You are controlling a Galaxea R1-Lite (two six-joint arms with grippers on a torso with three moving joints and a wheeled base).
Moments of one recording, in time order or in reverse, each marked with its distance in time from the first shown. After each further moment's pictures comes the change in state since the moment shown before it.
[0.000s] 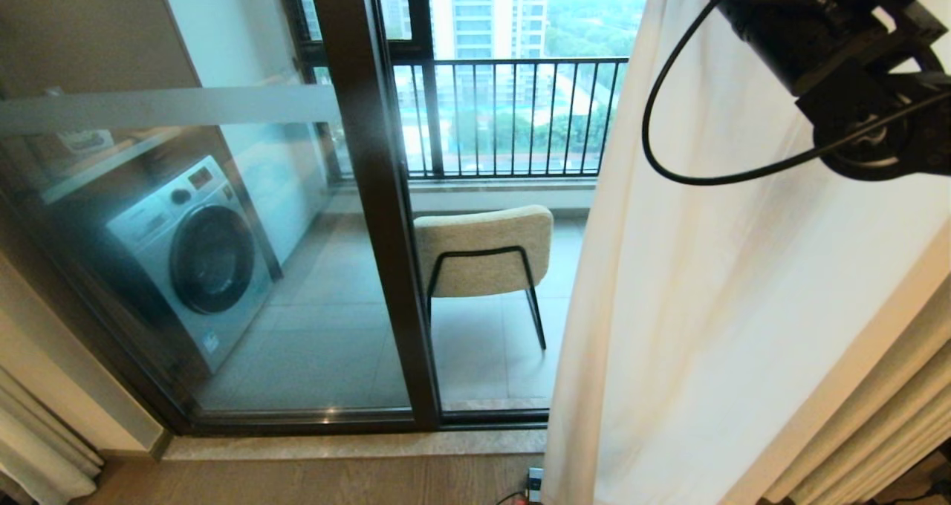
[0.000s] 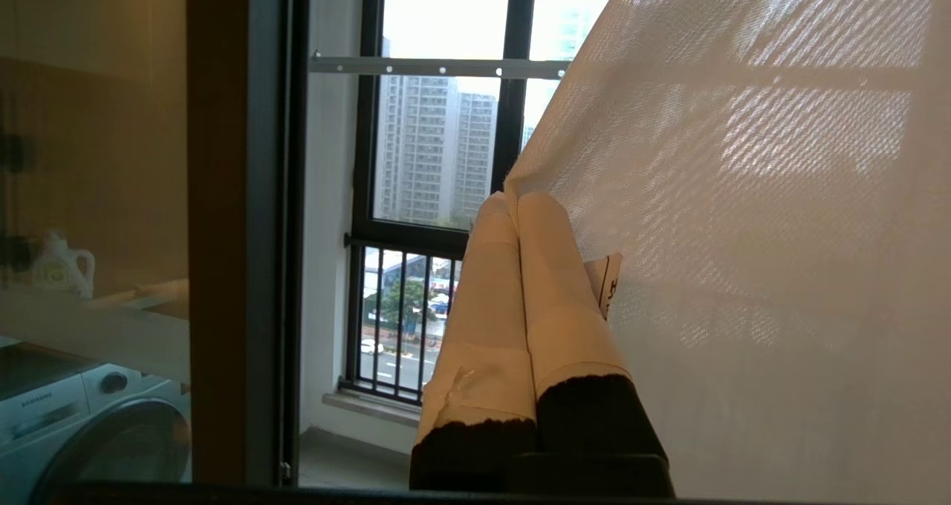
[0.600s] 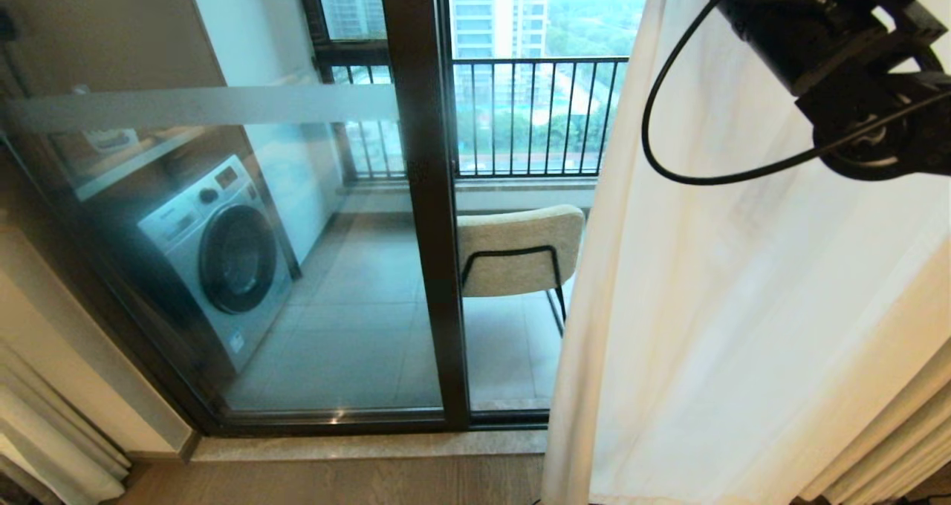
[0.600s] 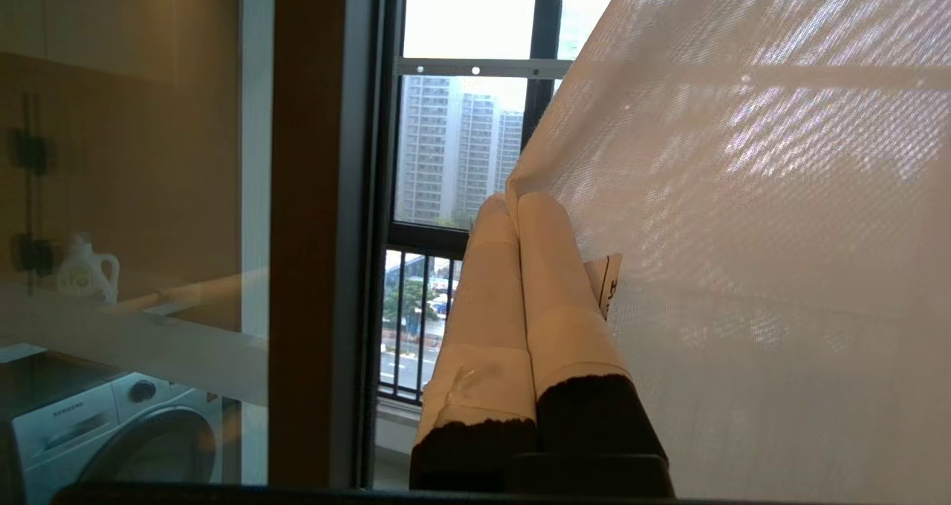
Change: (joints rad) left arm 0.000 0.000 0.000 0.000 0.000 0.000; right arm 0.001 0.000 -0.002 0.001 0.001 0.000
